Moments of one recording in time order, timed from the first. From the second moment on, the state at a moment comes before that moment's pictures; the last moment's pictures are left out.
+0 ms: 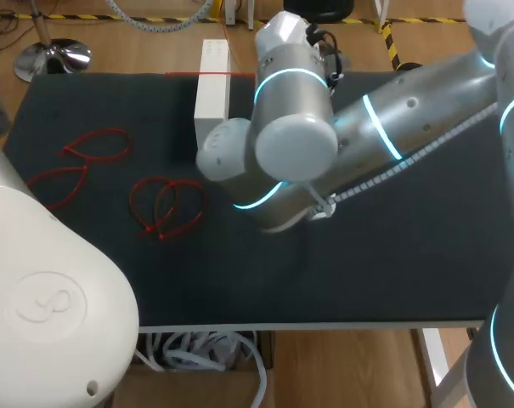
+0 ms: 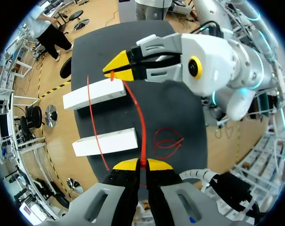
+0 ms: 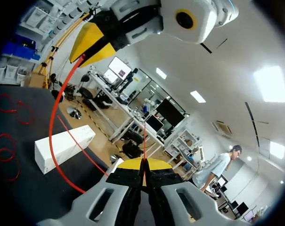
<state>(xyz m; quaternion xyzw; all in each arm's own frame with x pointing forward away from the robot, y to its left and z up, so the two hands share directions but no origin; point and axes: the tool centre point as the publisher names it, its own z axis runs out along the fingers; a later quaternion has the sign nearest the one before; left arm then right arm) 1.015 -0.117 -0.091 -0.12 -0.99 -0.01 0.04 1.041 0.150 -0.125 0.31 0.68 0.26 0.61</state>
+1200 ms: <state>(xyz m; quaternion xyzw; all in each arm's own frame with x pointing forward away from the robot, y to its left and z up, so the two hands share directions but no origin) 1.015 -0.117 -0.091 -0.12 -0.99 -0.01 0.04 1.036 0.194 -0.120 0.27 0.69 0.25 0.63</state>
